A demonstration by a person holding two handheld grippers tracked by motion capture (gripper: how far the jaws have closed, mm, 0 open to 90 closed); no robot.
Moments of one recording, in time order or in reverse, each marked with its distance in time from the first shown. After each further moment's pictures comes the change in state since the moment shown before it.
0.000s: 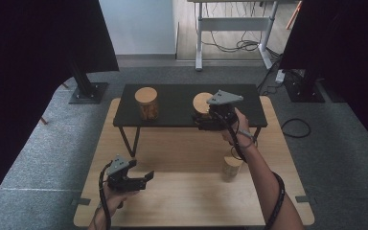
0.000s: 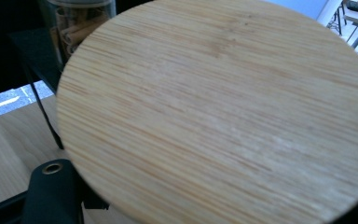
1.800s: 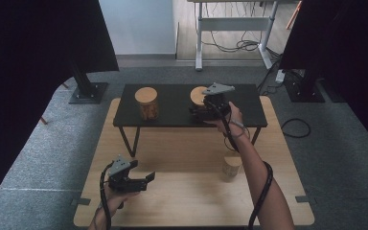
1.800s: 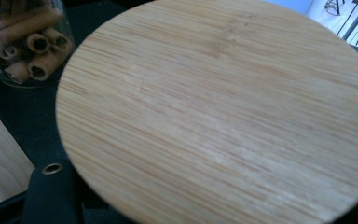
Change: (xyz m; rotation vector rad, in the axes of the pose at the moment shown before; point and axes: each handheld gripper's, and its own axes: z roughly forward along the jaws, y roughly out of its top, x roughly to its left) left arm -0.001 0.001 0.000 0.007 -0.014 0.012; right arm -0.016 0.009 0.041 0.045 -0.017 0.048
